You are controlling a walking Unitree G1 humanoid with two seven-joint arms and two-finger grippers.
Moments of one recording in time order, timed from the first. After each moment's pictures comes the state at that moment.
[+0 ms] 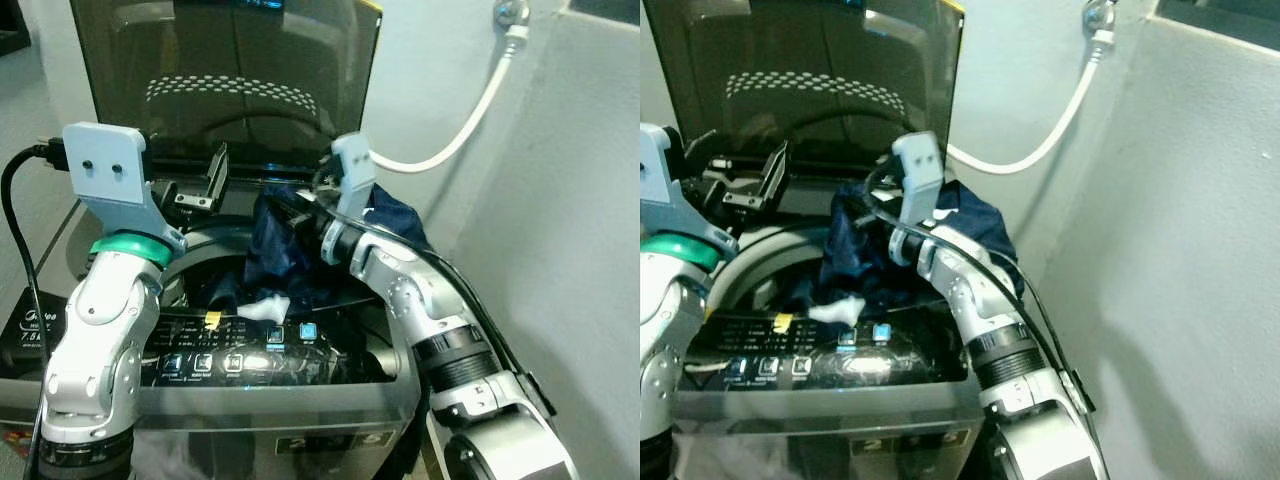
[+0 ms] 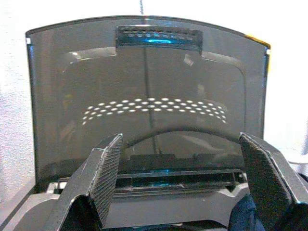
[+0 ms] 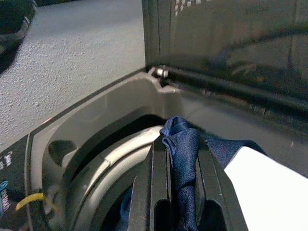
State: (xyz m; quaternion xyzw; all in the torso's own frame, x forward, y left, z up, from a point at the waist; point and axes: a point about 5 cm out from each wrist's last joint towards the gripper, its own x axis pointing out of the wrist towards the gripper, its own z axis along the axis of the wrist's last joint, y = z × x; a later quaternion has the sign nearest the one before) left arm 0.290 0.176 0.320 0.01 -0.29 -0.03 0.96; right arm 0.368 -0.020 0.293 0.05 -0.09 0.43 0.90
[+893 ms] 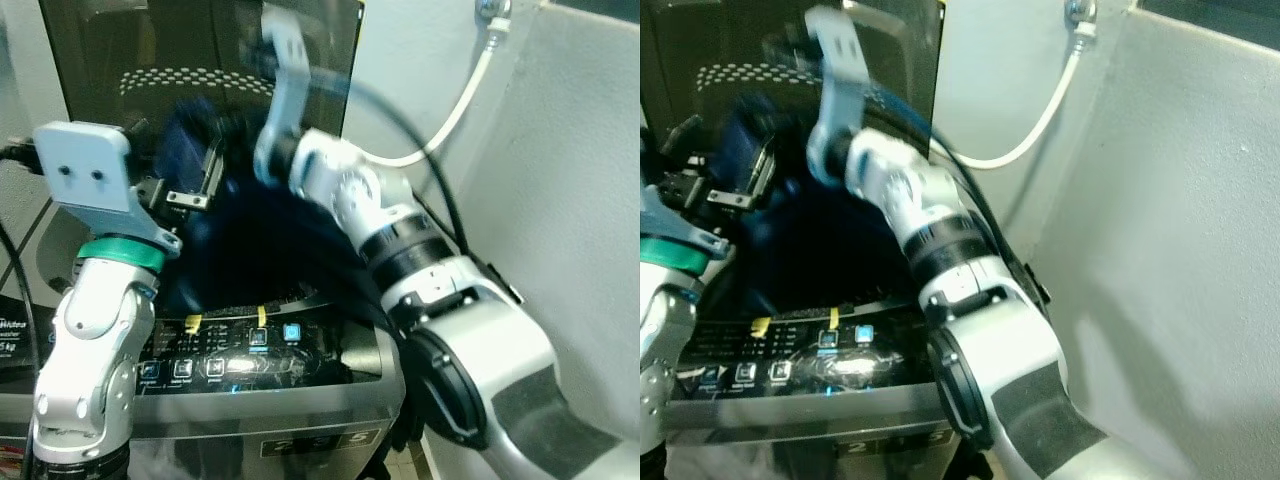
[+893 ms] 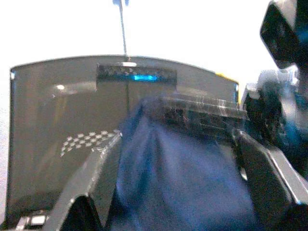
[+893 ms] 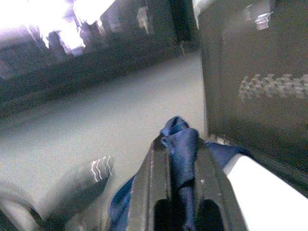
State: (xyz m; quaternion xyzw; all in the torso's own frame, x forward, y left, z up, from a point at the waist) left arm 0.266 0.167 0.332 0.02 -0.35 -0.05 0.93; right arm 0.352 0.050 0.423 0.25 -0.14 0.54 0.79
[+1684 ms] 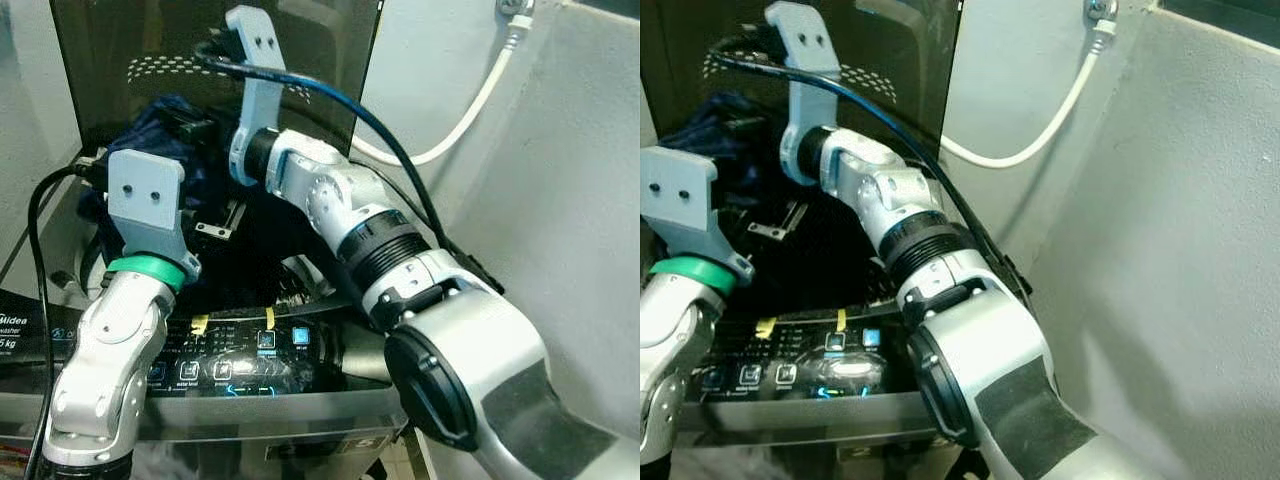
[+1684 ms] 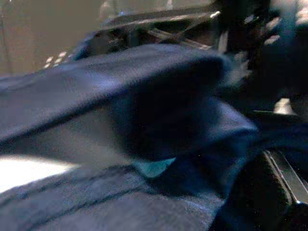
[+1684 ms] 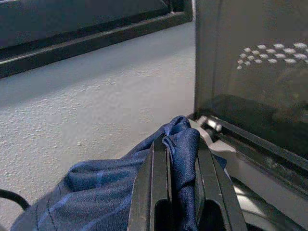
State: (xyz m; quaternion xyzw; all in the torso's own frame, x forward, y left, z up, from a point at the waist) left arm 0.282 0.173 0.295 0.10 -0.22 -0.02 0.97; right arm 0.359 0.070 0.375 0.09 -0.09 0.51 0.85
